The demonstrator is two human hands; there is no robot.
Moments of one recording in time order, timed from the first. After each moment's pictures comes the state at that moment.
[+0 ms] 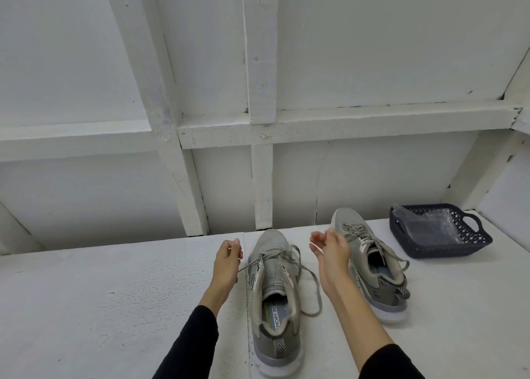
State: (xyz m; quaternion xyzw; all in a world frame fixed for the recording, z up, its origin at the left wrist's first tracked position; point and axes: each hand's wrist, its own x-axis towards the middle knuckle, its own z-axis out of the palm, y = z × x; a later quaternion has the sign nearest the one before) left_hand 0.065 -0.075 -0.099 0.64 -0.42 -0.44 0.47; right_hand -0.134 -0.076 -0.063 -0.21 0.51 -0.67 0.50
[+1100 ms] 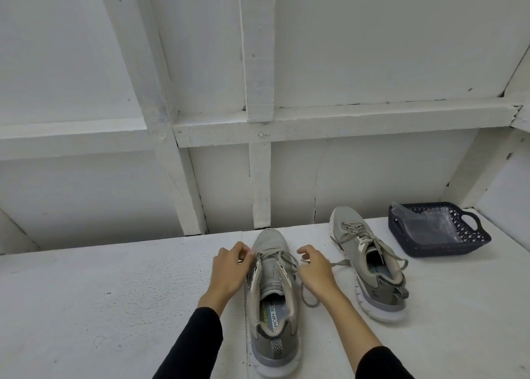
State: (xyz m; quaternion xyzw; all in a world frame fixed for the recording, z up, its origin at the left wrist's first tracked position) left_hand 0.070 -0.080 -0.119 0.66 -0.63 -0.26 0.33; right_hand -0.131 -0.066 -0.094 -0.55 0.69 -0.28 0.37
